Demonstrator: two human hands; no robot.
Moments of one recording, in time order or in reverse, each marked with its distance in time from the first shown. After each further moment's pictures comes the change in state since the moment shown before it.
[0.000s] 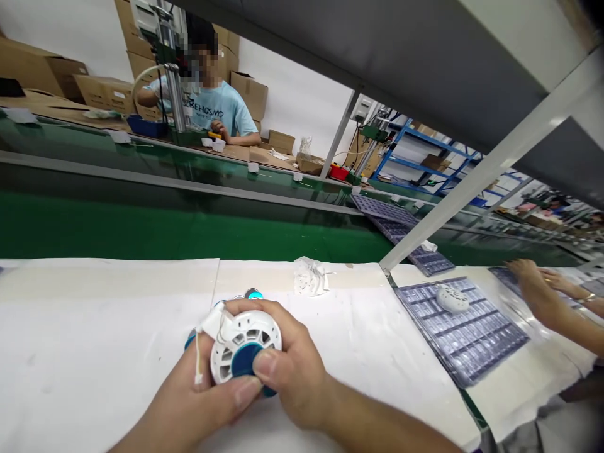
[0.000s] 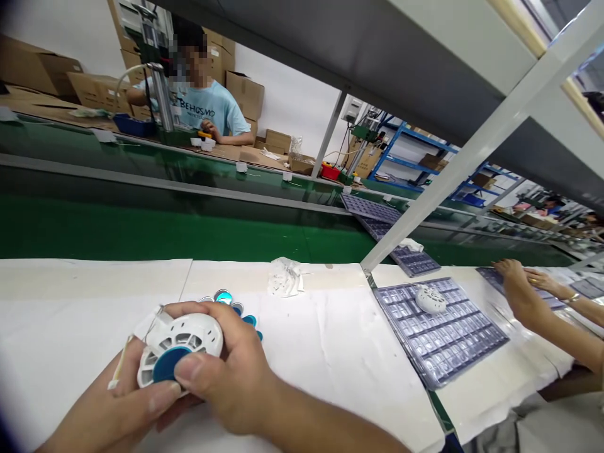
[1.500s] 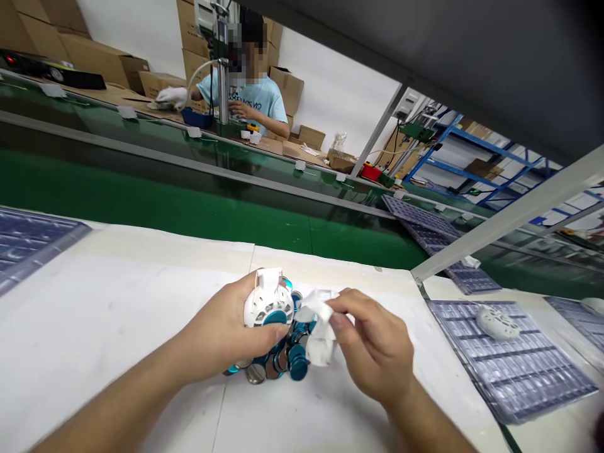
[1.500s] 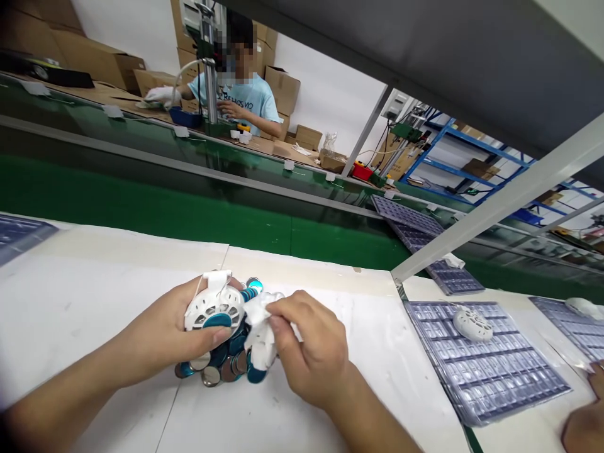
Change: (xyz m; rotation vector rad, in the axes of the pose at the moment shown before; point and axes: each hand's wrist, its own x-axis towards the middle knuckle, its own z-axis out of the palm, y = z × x) left_hand 0.018 0.041 -0.014 0.575 -0.052 0.065; right_hand -0.012 -0.017 -0.042 -1.002 0.173 -0.650
